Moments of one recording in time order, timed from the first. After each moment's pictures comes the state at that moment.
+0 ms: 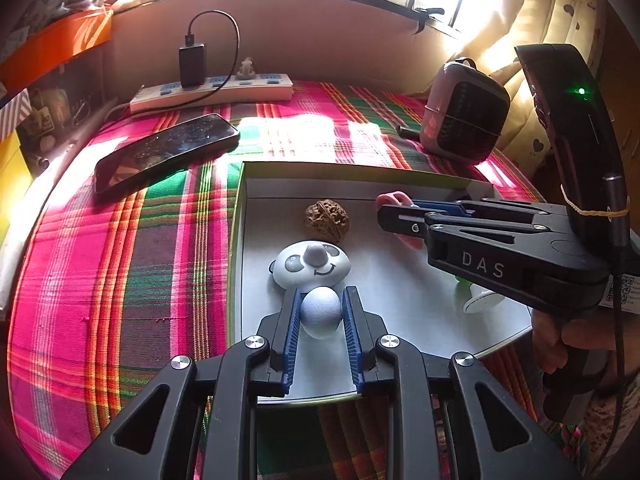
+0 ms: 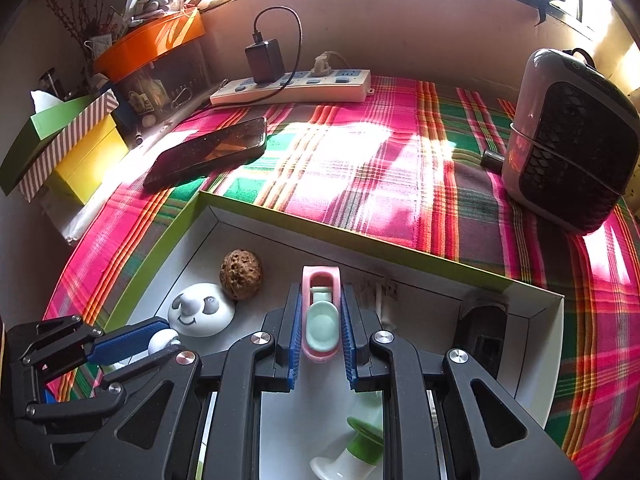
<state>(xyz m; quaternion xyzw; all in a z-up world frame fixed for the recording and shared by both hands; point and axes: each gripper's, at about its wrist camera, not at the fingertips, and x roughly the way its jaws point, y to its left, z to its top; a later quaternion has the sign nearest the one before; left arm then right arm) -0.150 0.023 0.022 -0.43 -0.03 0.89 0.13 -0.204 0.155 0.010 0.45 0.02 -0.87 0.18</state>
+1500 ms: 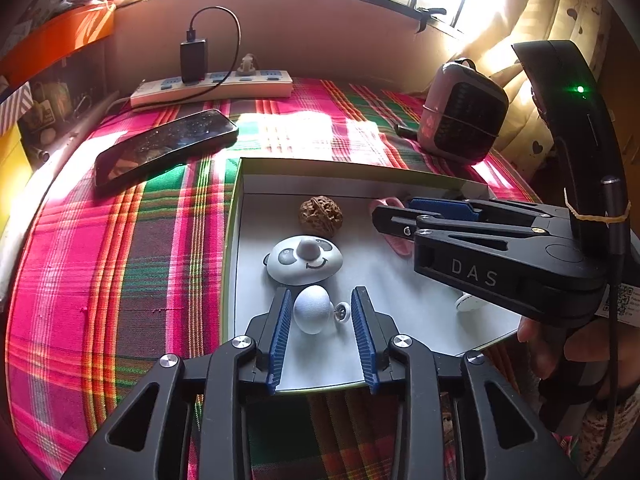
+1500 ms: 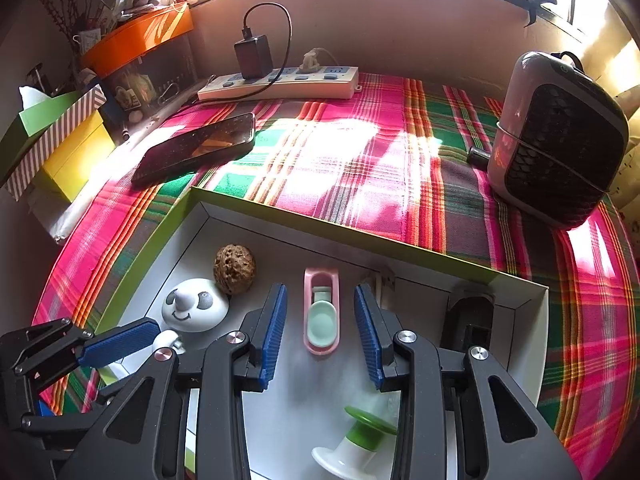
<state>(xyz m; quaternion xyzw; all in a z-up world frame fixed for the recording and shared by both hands) -0.145 0.021 0.022 -0.43 -0.04 0.89 0.14 -0.199 0.153 0.016 0.45 0.03 -0.88 0.14</state>
